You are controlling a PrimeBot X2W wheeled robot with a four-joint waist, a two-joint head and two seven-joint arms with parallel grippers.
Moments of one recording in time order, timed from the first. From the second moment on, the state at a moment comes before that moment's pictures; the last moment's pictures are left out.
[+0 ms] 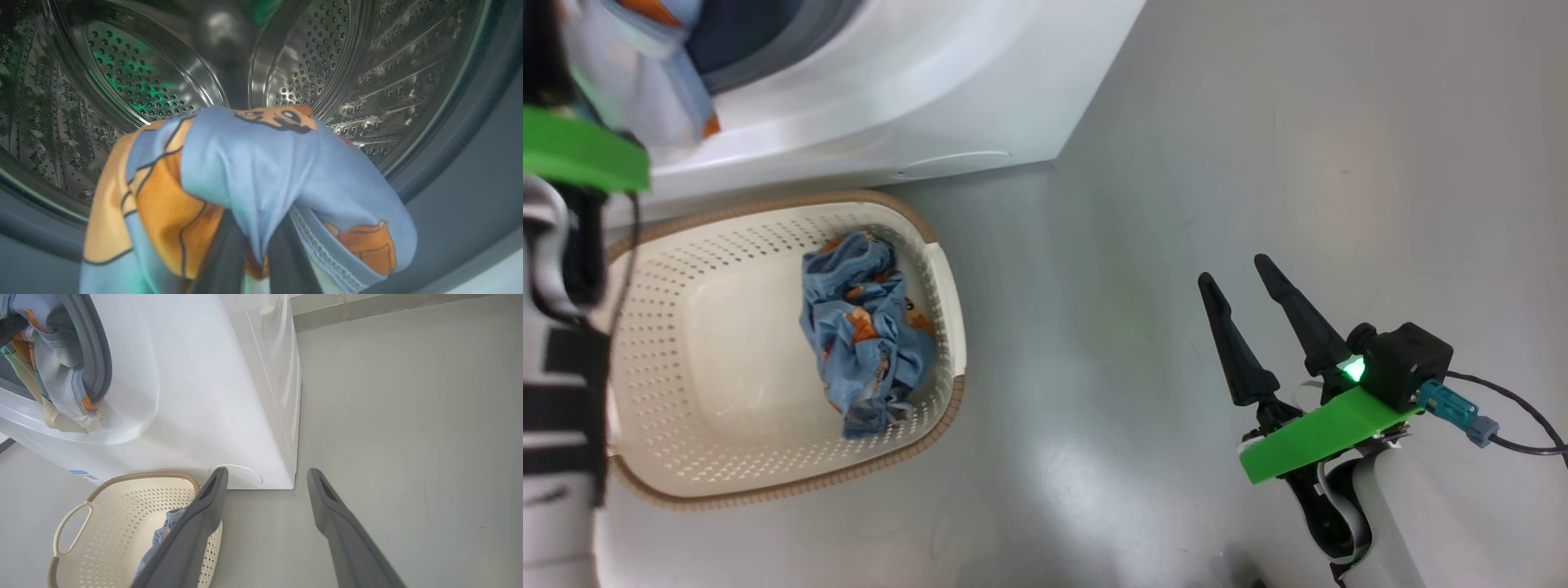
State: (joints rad) left arm -0.88 0.24 -0.05 0.43 -0.34 -0.13 -0.20; right arm -0.35 -0.12 0.23 0.22 0.38 0.13 -0.25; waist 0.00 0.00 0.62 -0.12
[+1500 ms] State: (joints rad) left arm -1.38 0.36 -0.13 0.54 -0.13 -0.06 -0.26; right arm -0.37 -0.07 0.26 0.21 0.41 0.13 -0.25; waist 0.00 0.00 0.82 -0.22
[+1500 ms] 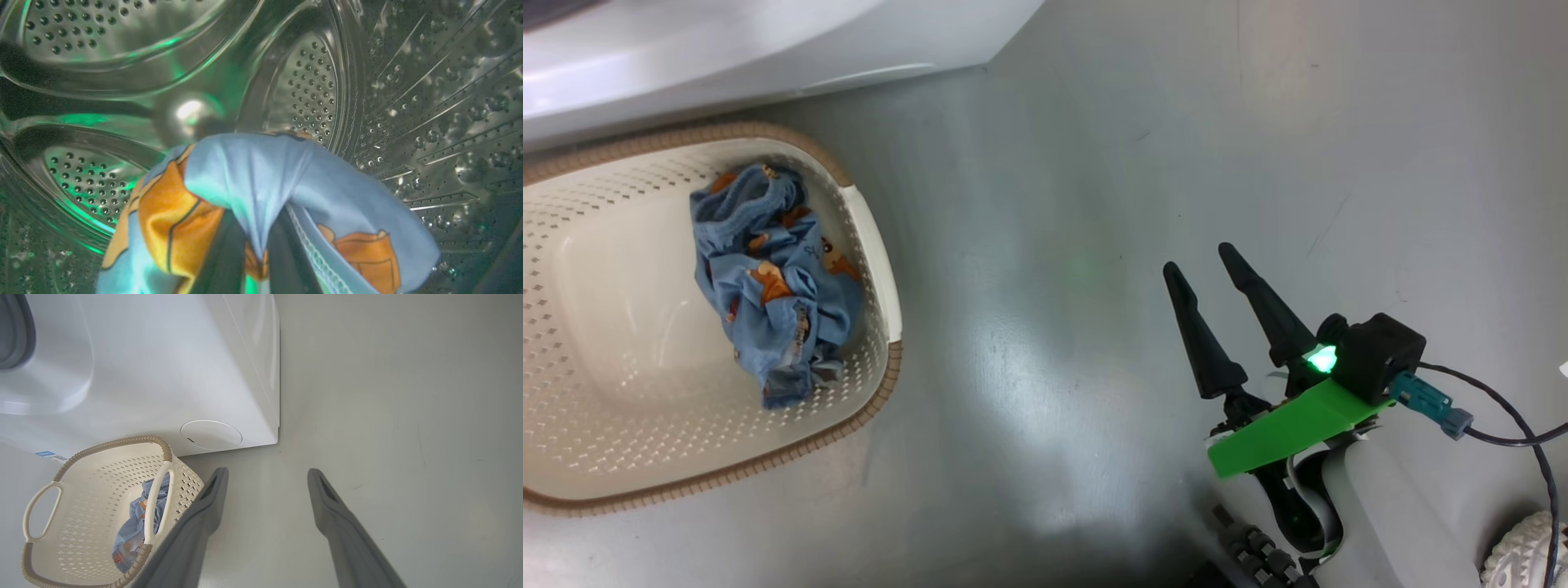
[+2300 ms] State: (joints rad) left arm -1.36 0.25 -0.13 0.83 -0.16 -0.10 -0.26; right arm -0.39 -0.07 0.27 0.24 0.41 0.13 -0.25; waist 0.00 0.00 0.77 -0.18
